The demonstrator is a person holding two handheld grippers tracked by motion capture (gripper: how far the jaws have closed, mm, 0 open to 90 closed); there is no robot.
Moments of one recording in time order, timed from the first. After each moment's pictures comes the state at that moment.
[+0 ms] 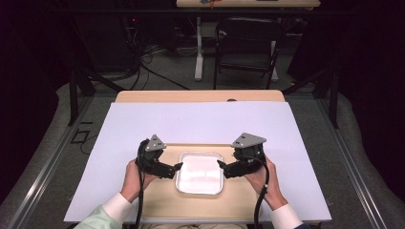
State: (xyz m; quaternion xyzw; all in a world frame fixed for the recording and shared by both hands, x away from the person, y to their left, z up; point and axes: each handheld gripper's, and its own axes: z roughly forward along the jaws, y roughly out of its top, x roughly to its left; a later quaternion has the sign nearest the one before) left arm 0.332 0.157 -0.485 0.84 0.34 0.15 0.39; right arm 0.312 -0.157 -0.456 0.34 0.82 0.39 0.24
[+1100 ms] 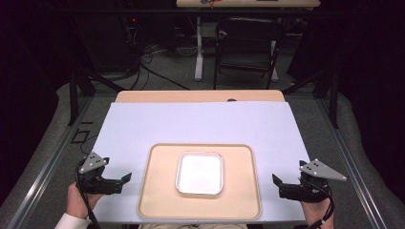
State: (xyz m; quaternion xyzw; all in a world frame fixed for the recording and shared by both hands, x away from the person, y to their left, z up) left arm 0.275 0.295 -0.500 0.79 0.44 0.20 0.38; right arm 0.234 -0.293 -0.480 0.48 0.72 0.40 0.29
